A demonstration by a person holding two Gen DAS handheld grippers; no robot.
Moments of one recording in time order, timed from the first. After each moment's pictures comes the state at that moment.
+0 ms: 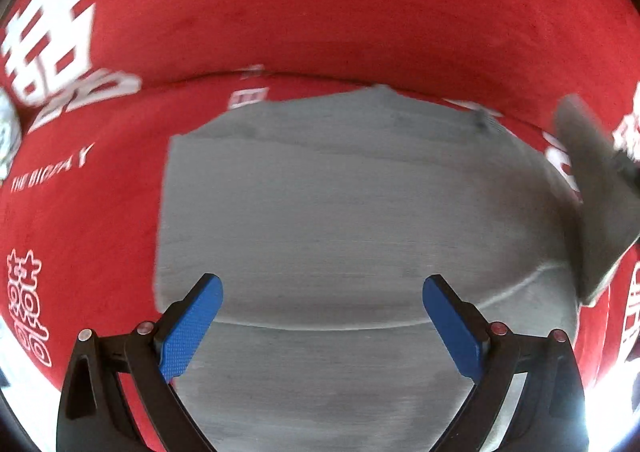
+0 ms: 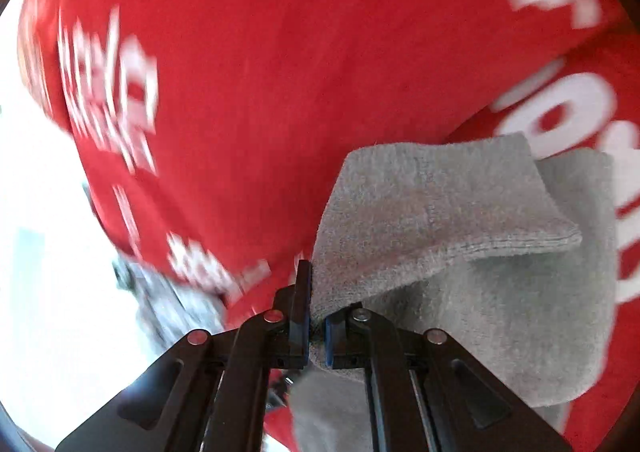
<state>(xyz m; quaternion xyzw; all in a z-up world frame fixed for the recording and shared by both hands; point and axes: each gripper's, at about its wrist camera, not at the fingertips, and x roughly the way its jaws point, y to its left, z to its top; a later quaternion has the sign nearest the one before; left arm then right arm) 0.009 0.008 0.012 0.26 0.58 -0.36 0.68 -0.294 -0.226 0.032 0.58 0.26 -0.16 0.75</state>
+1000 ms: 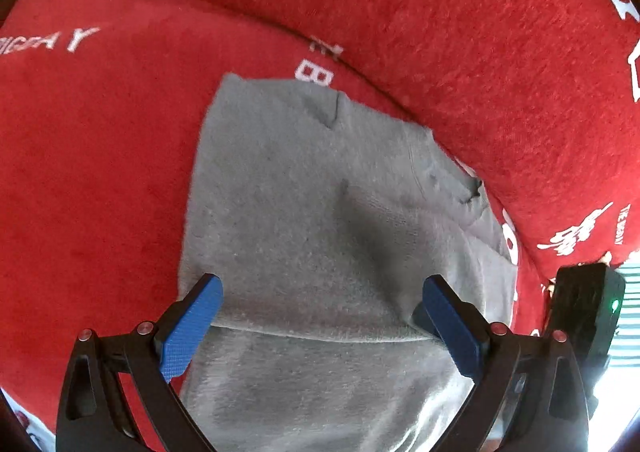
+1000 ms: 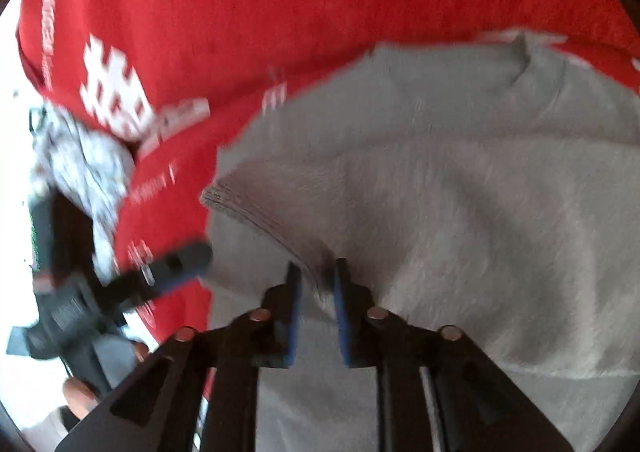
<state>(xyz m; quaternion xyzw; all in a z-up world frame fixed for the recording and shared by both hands) 0.090 0.055 -0.028 0.05 0.69 -0.39 0.61 -0.161 -0.114 -0.029 0.47 0.50 -0.12 0.72</state>
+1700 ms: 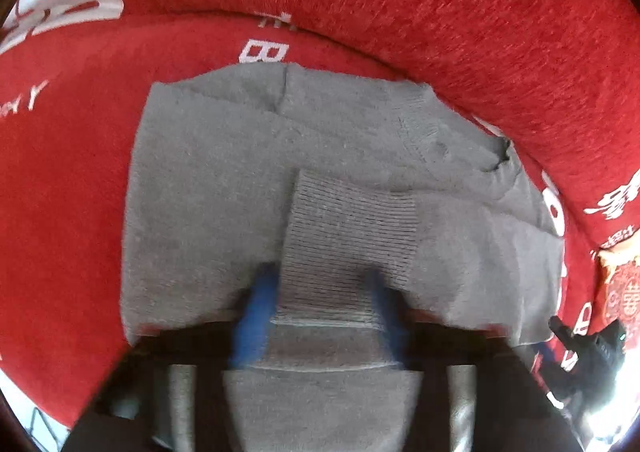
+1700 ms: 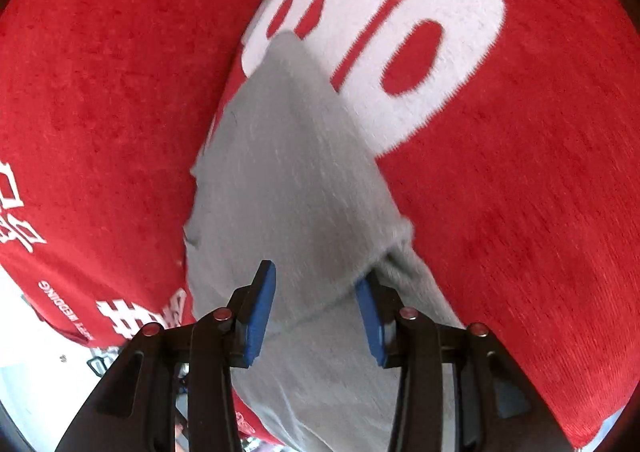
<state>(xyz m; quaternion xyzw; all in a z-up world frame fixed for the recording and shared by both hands) 0.055 -0.004 -0.037 0.18 0.67 -0.37 0.62 -0.423 -0.189 -0.051 0.71 0.25 -0.33 0.57</state>
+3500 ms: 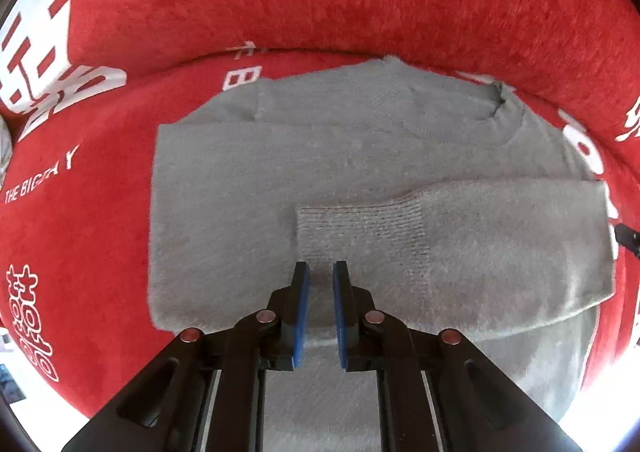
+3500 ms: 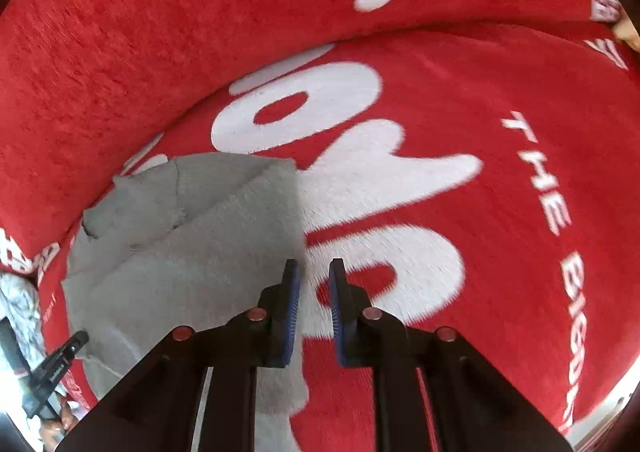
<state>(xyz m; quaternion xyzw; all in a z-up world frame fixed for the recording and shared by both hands) 0.003 -0.011 -0.013 0.30 0.58 -0.37 0.66 -0.432 -0.257 -0.007 0.49 0.44 -0.39 0.64</state>
